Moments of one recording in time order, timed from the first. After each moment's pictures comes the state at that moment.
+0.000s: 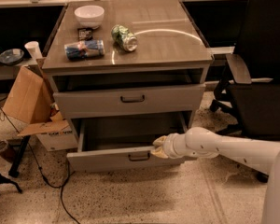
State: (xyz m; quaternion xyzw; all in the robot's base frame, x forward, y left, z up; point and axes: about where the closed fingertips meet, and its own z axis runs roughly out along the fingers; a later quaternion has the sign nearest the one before) arm 0.616 -0.085 0.452 -0.56 0.74 0.11 0.35
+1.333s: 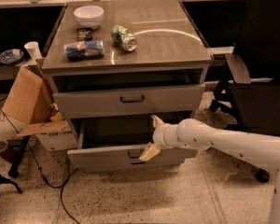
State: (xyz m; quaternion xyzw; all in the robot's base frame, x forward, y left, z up) arm 0.634 -0.037 0.510 -0.58 0.71 0.10 0.40
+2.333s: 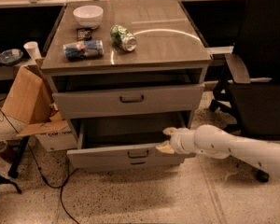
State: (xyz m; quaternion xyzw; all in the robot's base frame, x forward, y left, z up) arm 0.628 -0.110 0.492 -0.50 0.77 0.09 0.39
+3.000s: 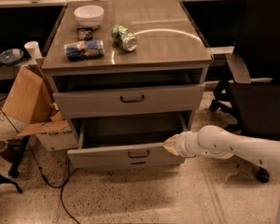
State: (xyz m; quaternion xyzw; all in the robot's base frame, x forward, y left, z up) arm 0.613 -0.136 0.472 -0.49 0.80 0.10 0.34
